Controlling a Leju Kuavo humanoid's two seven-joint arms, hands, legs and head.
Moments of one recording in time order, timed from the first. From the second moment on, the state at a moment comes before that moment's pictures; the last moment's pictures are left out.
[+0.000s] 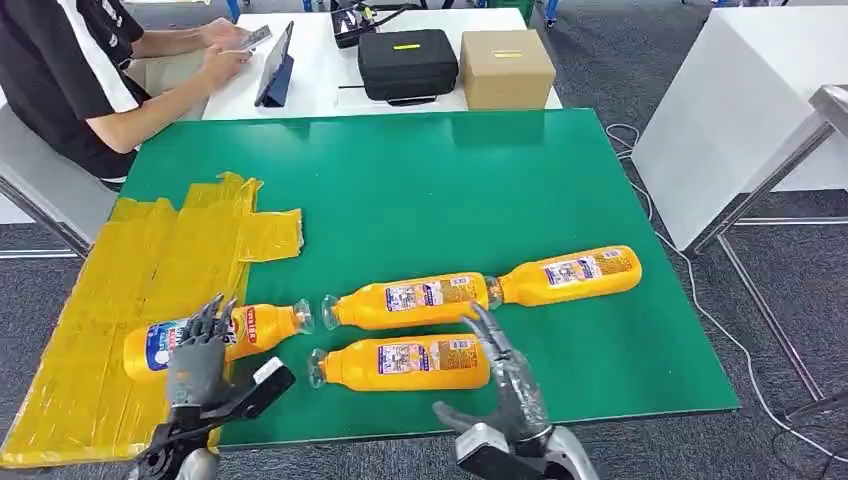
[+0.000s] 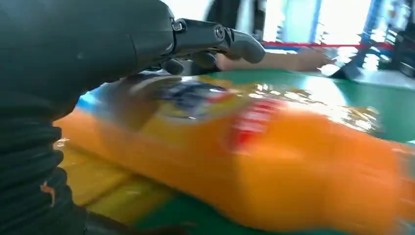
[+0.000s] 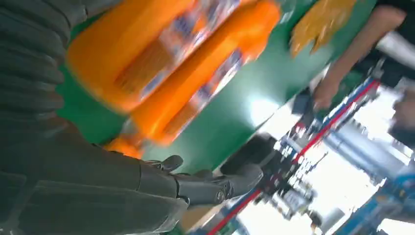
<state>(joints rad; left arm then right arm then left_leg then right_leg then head) -0.10 0.00 -0.08 -1.06 -1.16 0.59 -0.10 0.13 -0.08 0.52 -1.55 0.56 -0.42 -0.38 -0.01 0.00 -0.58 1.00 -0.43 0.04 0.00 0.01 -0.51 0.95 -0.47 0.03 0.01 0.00</state>
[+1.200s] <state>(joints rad) 0.06 -0.10 -0.14 -1.52 -0.46 0.23 -0.34 0.18 -0.18 0.39 -1.63 0.60 -0.56 -0.39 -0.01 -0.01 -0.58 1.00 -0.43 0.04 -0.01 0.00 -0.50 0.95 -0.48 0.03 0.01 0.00</state>
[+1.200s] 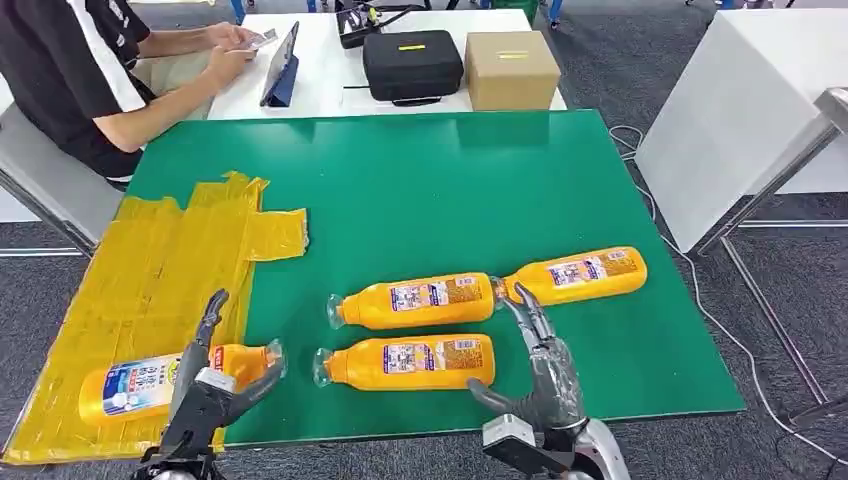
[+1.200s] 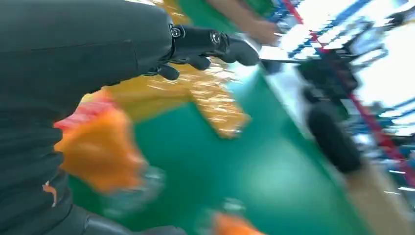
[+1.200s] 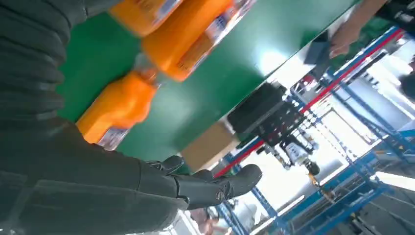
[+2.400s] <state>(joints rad) 0.14 -0.09 -0.24 -1.59 -0.23 0.28 -0.42 0.05 -0.29 0.30 -1.61 1.16 -0.42 -0.12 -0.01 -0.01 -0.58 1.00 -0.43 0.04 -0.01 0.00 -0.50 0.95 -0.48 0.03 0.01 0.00</state>
